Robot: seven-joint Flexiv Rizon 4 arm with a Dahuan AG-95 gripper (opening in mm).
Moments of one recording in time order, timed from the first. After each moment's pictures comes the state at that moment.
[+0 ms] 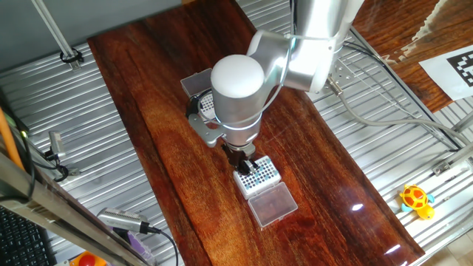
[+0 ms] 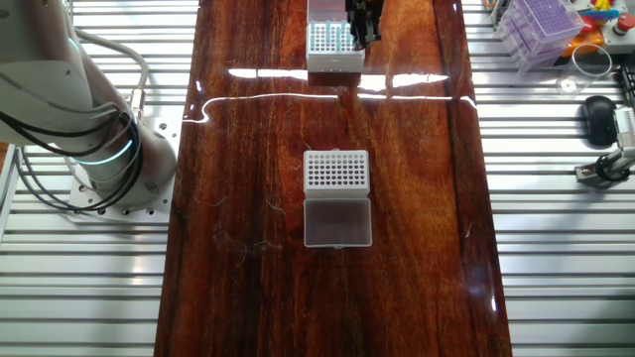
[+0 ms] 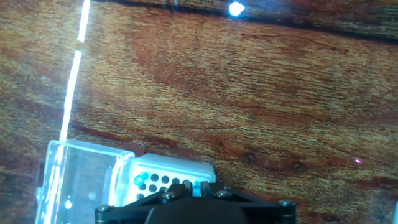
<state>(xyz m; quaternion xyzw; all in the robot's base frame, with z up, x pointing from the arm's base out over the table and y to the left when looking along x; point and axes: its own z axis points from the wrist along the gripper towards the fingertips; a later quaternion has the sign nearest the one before) 0.440 0.244 0.076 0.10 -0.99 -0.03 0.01</state>
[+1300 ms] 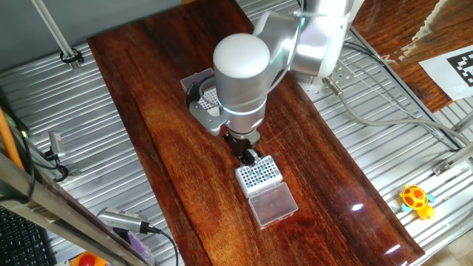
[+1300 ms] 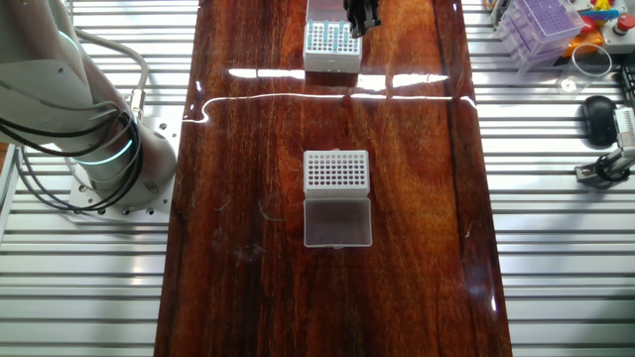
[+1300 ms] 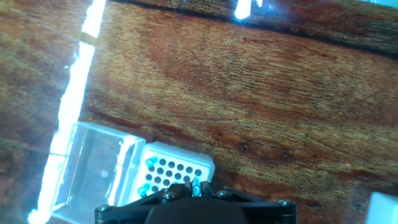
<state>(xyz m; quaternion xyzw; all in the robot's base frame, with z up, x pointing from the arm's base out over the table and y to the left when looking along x) 0.430 0.240 0.127 0.13 -0.99 -0.03 0.00</state>
